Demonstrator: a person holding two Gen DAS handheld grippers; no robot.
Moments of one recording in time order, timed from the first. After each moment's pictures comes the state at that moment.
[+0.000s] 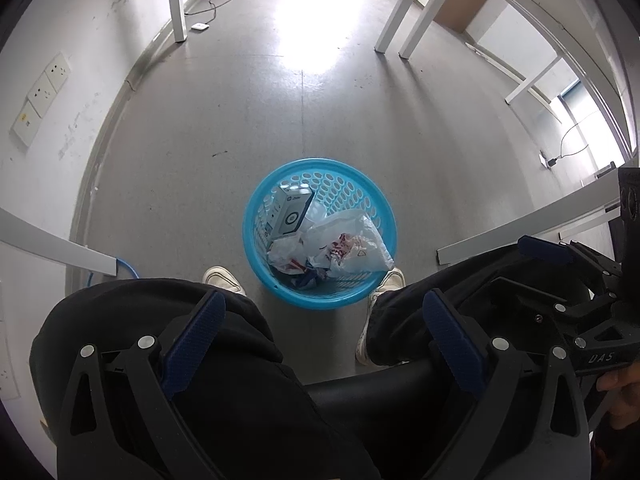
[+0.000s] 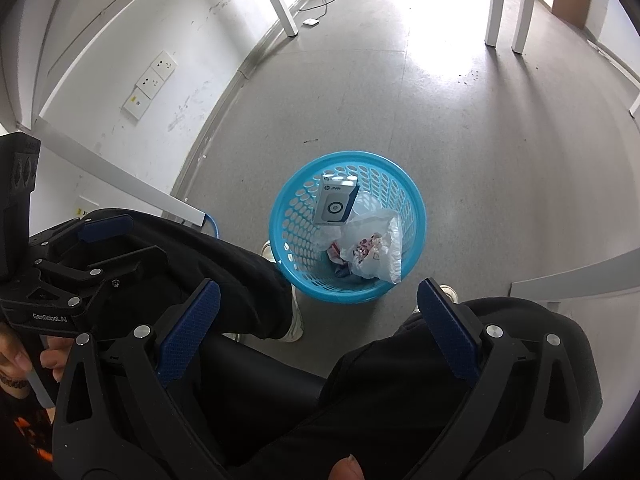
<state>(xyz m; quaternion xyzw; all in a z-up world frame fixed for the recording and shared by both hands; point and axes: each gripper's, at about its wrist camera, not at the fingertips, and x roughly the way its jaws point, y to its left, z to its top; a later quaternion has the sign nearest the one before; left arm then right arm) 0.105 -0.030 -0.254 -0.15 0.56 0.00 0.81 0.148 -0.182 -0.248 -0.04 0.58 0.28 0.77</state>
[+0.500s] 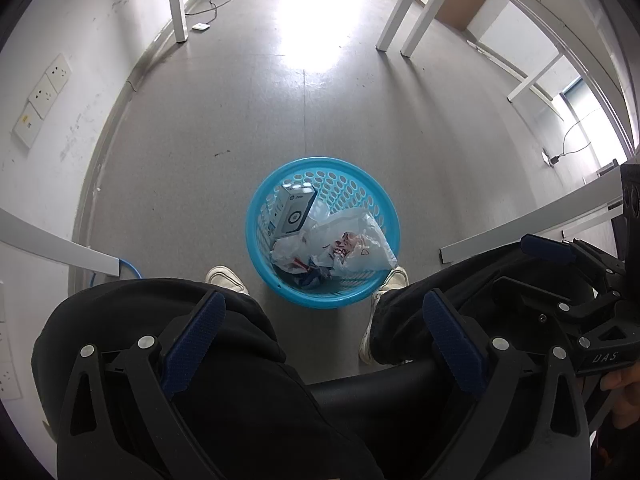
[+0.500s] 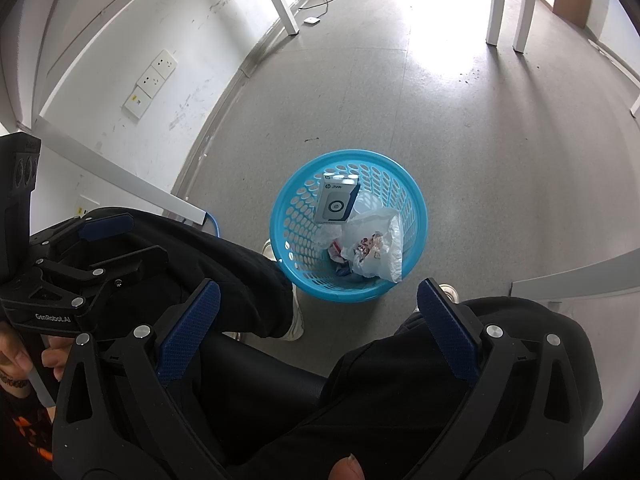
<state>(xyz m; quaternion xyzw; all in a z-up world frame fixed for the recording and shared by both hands) 0.105 -0.031 -0.257 -0.14 0.57 0.01 0.81 0.149 -0.182 -0.248 -0.04 0.58 0.28 0.77</state>
